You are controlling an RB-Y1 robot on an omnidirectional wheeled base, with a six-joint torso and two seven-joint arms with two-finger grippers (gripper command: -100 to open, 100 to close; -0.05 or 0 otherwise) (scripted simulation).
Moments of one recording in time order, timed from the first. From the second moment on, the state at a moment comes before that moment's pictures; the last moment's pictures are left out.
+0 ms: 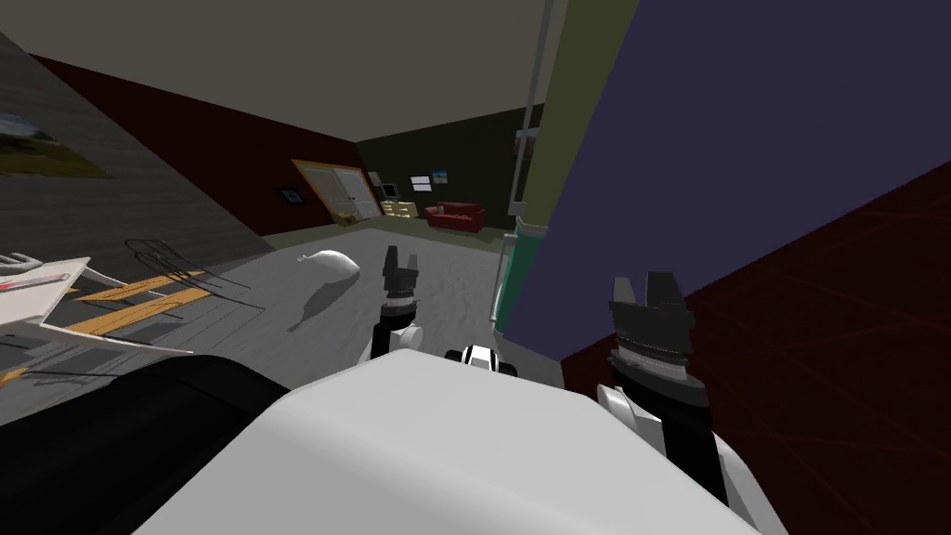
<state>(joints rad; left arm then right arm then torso) 0.47 0.01 0.00 -2.24 0.09 -0.59 -0.13 0.59 -0.15 -0.18 -2.39 0.09 -0.55 0.01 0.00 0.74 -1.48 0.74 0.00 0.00</state>
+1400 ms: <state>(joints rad) 0.47 0.01 0.00 -2.24 0.09 -0.59 -0.13 0.80 -0.19 -0.56 -2.40 0.38 -0.43 0.23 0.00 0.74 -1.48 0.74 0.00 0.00</state>
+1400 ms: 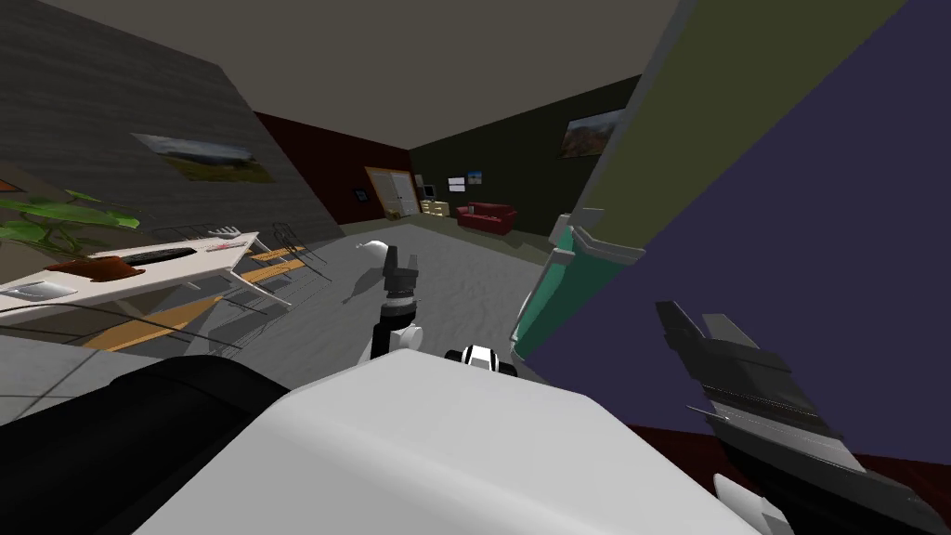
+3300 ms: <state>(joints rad) 0.47 0.01 0.00 -2.24 0.09 -0.59 -0.13 1.00 -0.16 -1.05 -2.41 0.79 -0.34 0.50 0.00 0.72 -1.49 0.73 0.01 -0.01</state>
